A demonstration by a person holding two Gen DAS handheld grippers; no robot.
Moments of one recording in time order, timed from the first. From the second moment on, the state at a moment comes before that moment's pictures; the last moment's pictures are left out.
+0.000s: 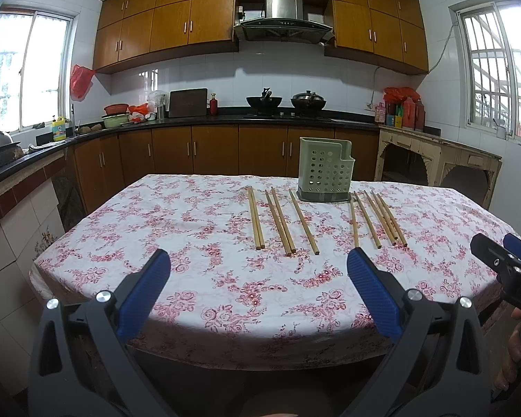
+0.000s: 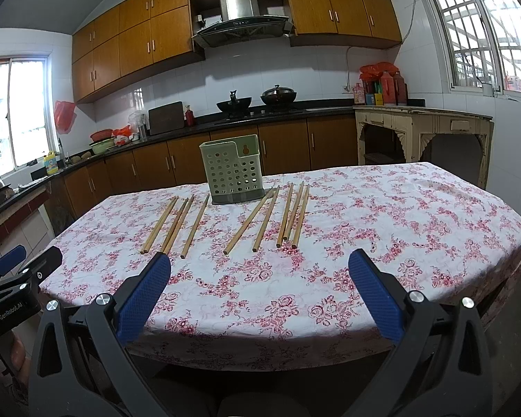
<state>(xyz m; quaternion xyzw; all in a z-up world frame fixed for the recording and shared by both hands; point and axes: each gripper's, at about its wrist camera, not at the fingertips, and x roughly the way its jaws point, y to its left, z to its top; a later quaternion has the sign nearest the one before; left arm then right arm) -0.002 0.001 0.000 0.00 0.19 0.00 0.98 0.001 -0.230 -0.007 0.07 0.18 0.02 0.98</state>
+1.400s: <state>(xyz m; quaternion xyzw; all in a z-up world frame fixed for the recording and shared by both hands) 0.000 0.000 0.000 0.00 0.19 0.00 0.98 0.000 -0.231 -0.008 0.08 0.18 0.02 0.98</state>
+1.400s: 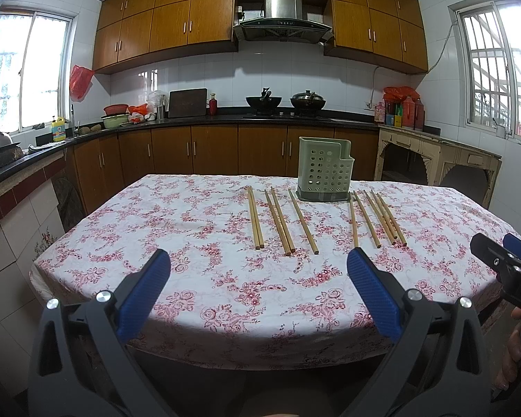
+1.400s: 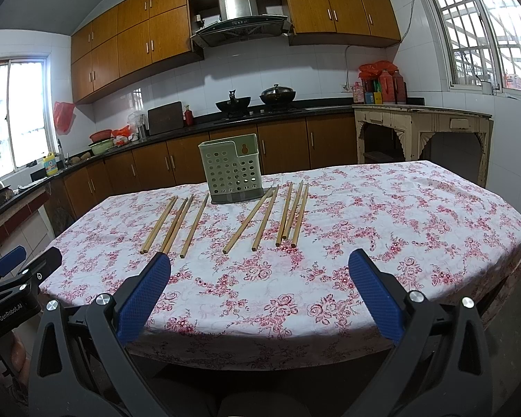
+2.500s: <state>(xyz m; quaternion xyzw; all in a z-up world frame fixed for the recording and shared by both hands) 0.075 0.022 -0.013 -0.04 0.29 0.03 0.96 0.054 -0.251 -0.017 0.10 0.24 -0.01 0.97</state>
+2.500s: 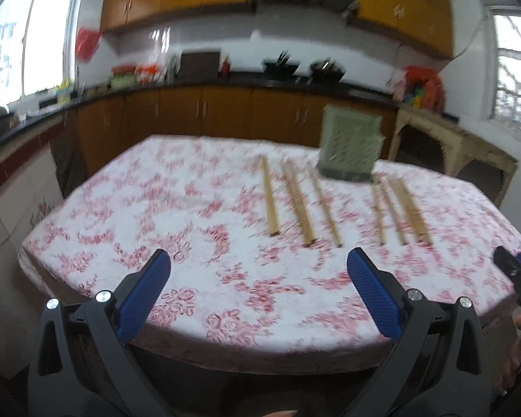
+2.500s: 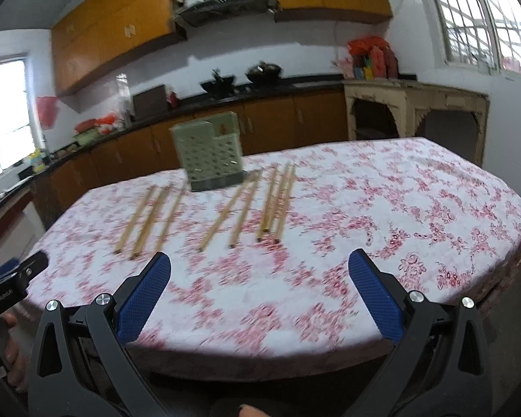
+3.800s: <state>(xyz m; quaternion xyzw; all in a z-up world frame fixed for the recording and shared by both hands) 0.277 0.040 -0.073 -0.04 0.47 -0.02 0.88 0.252 -0.289 -0.075 0.09 0.43 -0.08 0.89</state>
